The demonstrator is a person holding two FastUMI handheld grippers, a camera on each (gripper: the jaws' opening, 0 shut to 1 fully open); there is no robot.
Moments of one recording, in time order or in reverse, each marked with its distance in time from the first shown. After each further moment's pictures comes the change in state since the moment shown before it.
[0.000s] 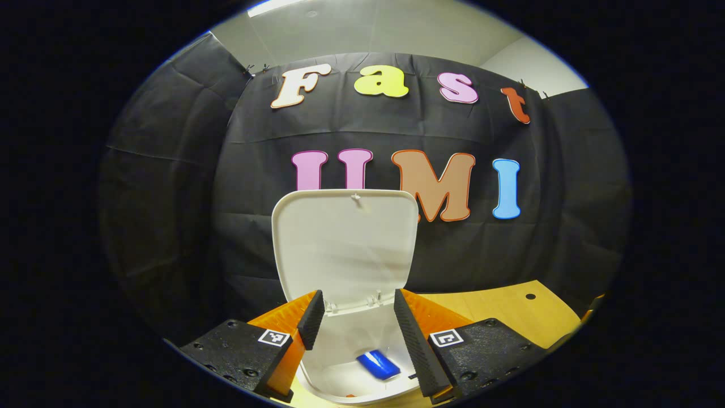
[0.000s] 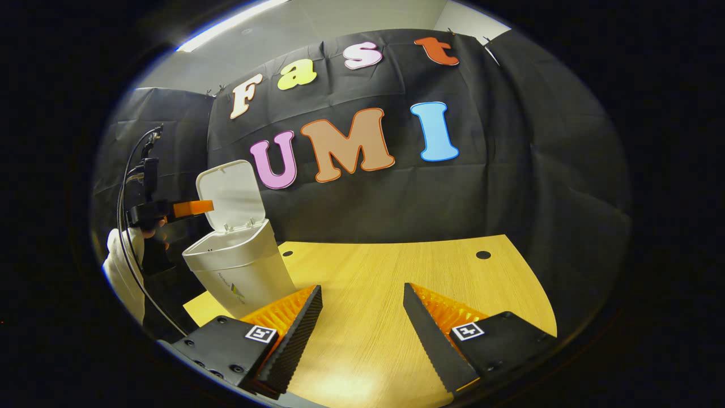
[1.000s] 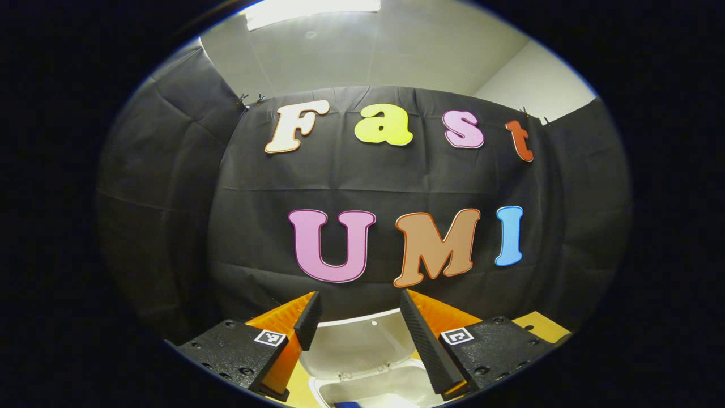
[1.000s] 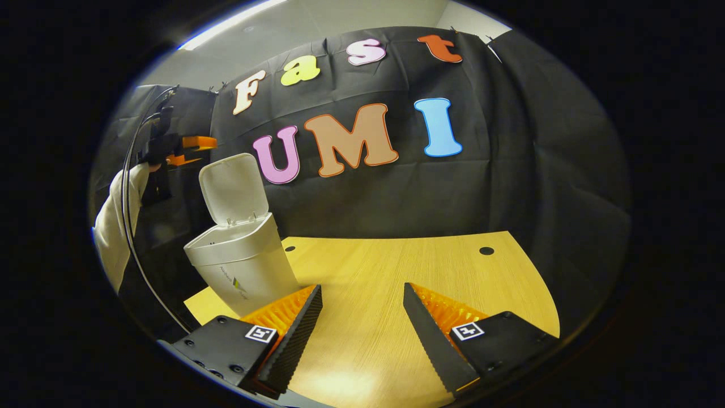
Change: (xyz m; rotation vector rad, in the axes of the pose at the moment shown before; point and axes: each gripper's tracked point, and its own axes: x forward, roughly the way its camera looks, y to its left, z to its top) left arm 0.046 0.021 0.145 0.017 -0.173 -0.027; right arm 0.003 0.005 -0.012 -0.001 0.024 0.013
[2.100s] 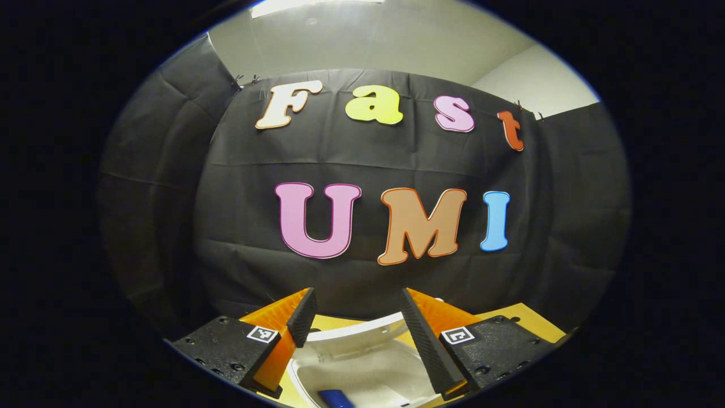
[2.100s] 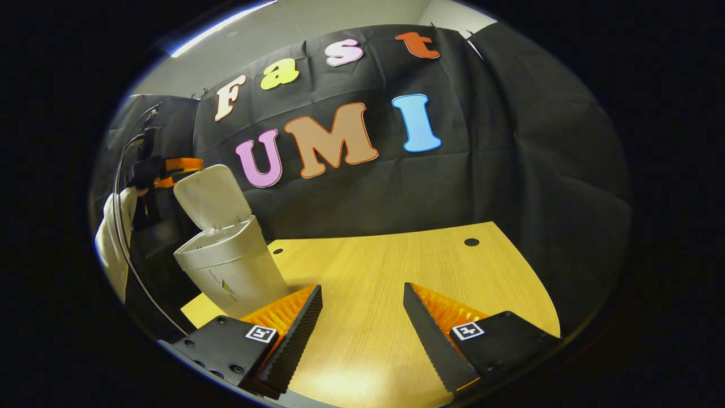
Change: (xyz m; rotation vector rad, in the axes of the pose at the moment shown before) left arm -0.044 -0.036 -0.062 -0.041 0.084 -0.071; right arm -0.006 -0.027 -0.006 0.065 -0.003 -0.052
